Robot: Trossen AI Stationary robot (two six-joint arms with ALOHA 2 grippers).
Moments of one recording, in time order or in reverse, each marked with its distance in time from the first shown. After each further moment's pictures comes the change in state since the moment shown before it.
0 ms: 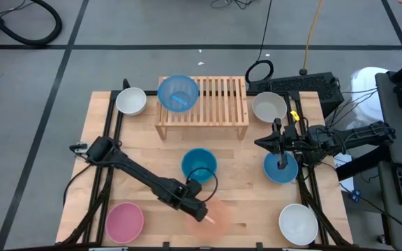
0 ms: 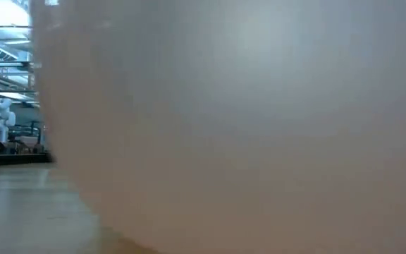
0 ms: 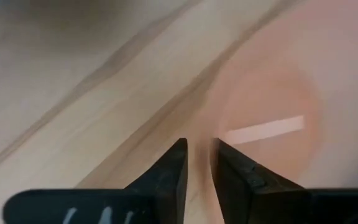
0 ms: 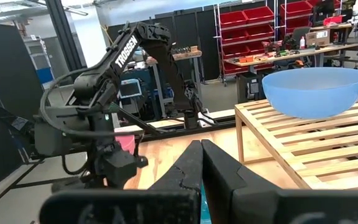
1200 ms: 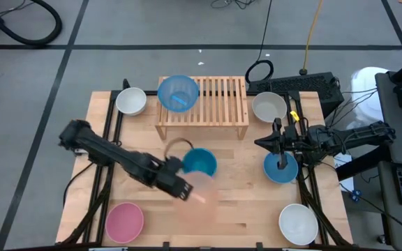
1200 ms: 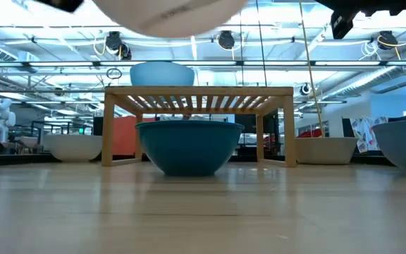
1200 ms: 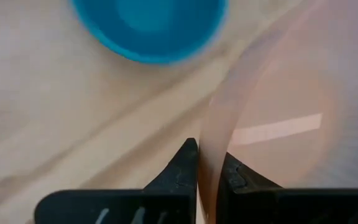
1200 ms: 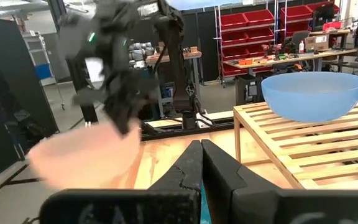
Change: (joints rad) left arm 0.057 -0.386 -0.001 -0.325 -0.063 -0.117; right arm 0.000 0.000 0.000 0.000 0.001 -0.034
